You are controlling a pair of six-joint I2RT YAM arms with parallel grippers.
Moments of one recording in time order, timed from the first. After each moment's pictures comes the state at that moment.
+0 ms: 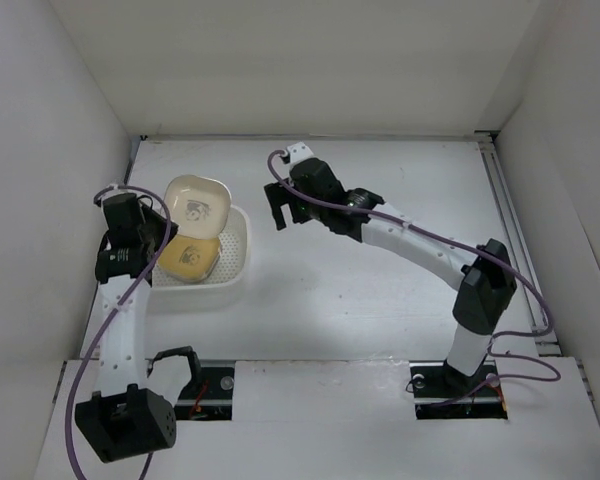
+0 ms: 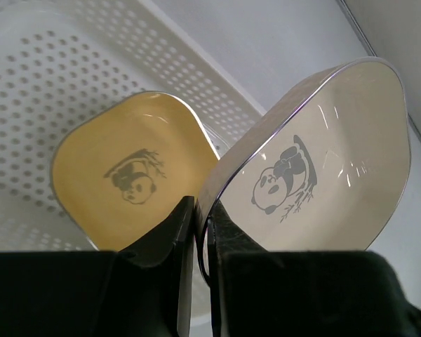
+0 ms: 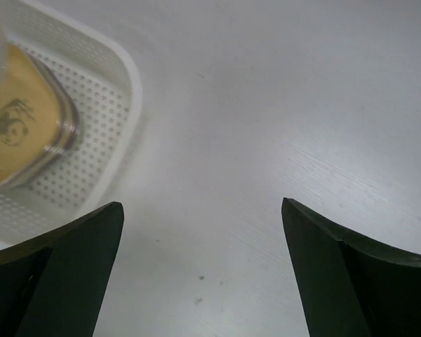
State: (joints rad) left arm 0.17 0.97 0.92 -0.57 0.07 -0.65; right arm 0.88 1.82 1.67 -0.41 0.26 0.25
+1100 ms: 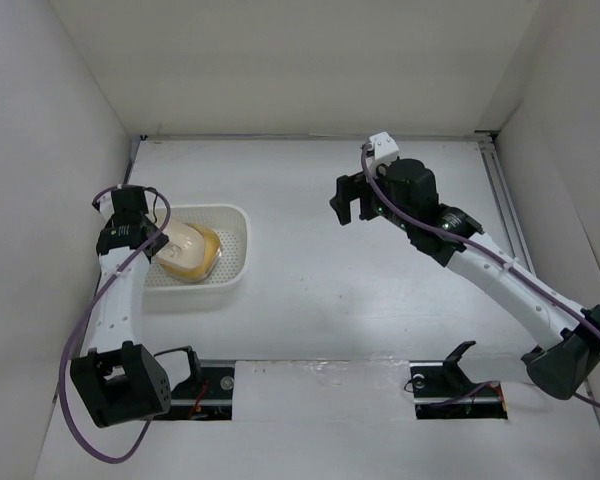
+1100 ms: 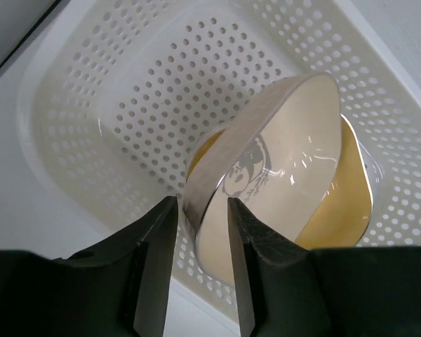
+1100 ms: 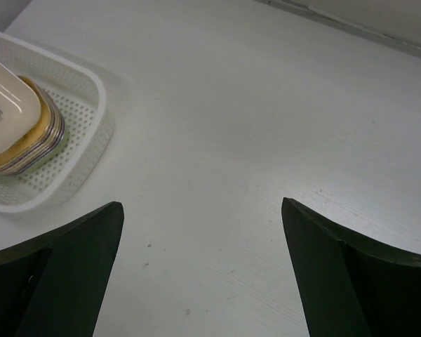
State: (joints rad) left arm 0.20 1.14 0.99 -0.77 -0.28 -0.53; right arm 0.68 1.28 1.26 -0.34 0.11 0.15
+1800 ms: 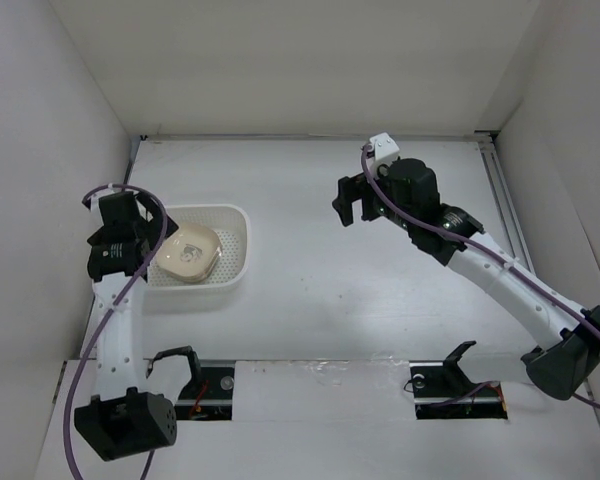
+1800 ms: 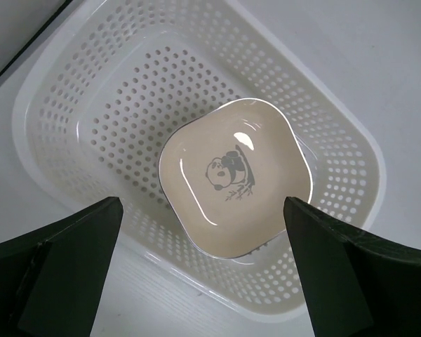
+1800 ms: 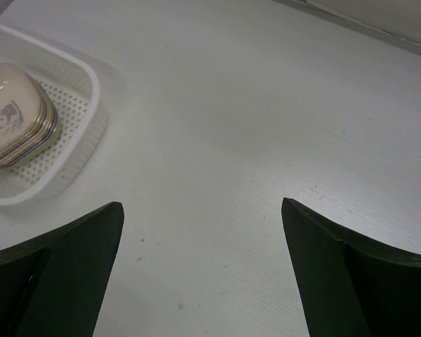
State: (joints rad) left arm 0.20 0.98 1.01 -0.78 -0.21 -0.51; right arm 0.66 1.27 1.25 -0.34 0.09 0.12
